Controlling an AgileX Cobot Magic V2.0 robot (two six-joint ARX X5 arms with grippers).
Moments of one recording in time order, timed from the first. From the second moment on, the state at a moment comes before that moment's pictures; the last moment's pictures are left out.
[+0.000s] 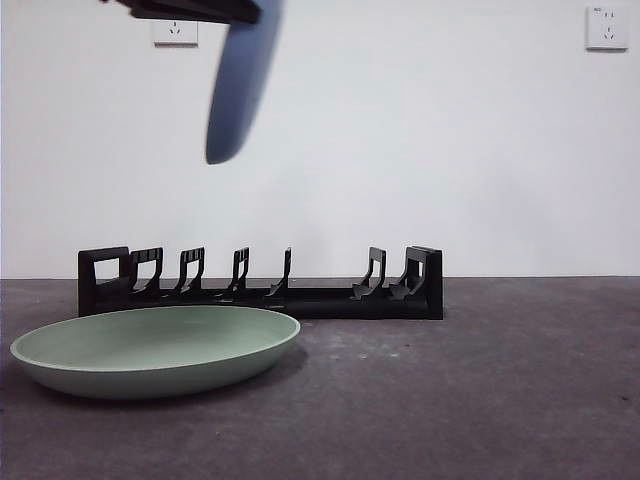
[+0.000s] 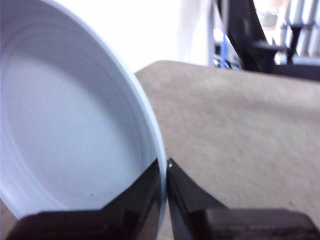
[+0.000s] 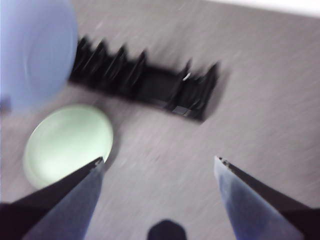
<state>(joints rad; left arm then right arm) -0.47 1.10 0.83 0.09 0.37 0.16 0.28 1.23 1.68 -1.17 -0.23 -0.05</state>
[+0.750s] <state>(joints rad) -0.08 1.36 1.01 0.10 0.78 0.06 0.34 1.23 1.13 -0.90 -0.45 0.02</state>
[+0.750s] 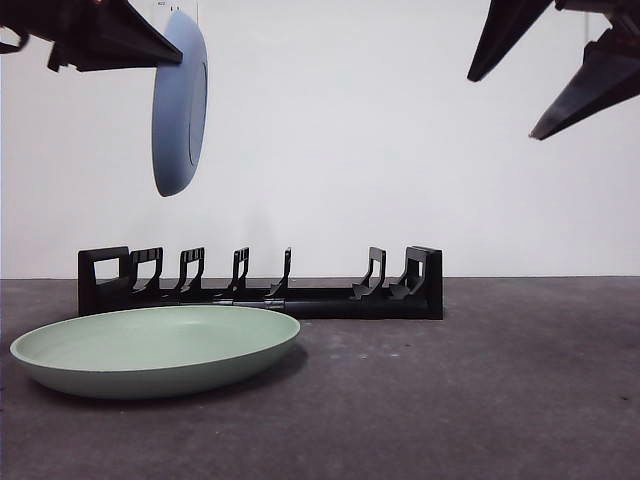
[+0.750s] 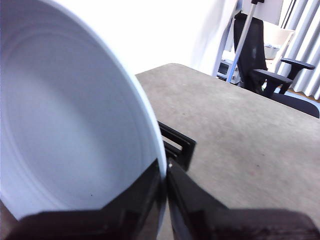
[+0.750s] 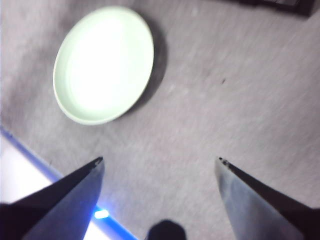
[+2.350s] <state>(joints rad) -0.05 1.65 1.05 0.01 0.68 0.24 0.36 1.23 1.12 -0.84 -0.39 0.05</state>
